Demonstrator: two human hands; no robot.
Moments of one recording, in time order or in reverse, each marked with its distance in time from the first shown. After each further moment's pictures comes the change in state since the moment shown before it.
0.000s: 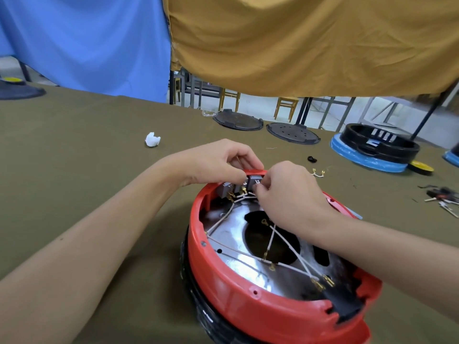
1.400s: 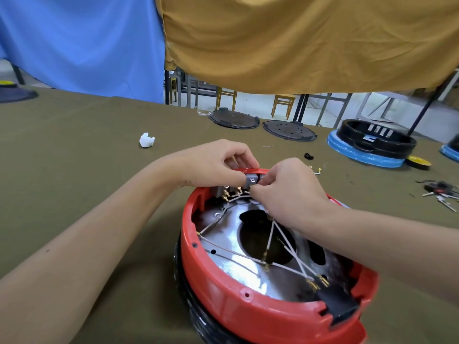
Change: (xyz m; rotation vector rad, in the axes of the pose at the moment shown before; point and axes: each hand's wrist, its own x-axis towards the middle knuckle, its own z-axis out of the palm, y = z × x) left_hand 0.007 -0.006 0.003 0.067 -0.014 0.026; right_hand -0.002 -0.001 -0.010 0.233 -0.081 0.228
